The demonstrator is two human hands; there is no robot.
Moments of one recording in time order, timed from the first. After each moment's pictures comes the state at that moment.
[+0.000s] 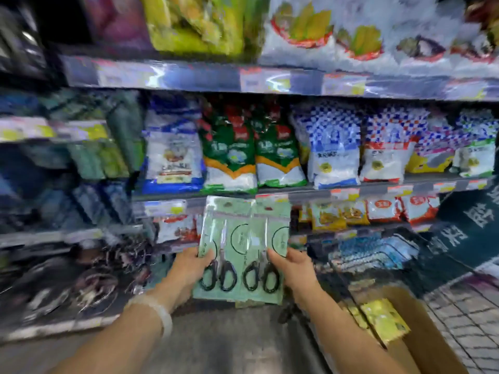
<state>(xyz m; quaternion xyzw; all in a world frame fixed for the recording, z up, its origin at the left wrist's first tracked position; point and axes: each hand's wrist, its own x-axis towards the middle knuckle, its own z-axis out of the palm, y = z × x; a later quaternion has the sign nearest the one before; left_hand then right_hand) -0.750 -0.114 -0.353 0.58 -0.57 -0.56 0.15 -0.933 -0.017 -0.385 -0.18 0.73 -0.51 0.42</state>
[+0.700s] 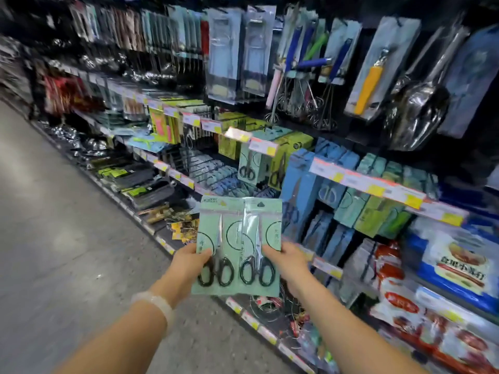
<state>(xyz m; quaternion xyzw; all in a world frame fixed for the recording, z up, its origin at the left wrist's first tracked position) -0.233 -0.142 -0.313 0.71 -0.24 -0.45 0.48 -0.421 -0.212 -0.315 -0.54 0.56 -0.32 0.54</state>
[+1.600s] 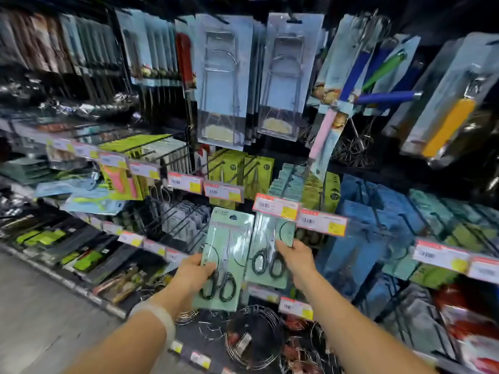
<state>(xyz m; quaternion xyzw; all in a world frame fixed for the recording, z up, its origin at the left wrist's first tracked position) 0.002 -0.450 -0.310 0.66 -0.38 -0.52 0.38 -0.211 -0.496 -0.308 -0.40 0.67 -0.43 0.46</state>
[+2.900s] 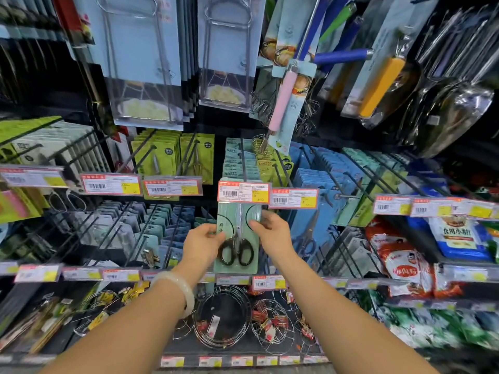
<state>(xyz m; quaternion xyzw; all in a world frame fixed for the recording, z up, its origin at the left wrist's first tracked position) -0.054 -0.534 -0.307 0.59 -0.56 -0.48 0.33 -0.195 -0.504 -0.300 -0.40 0.68 -0.53 0.33</state>
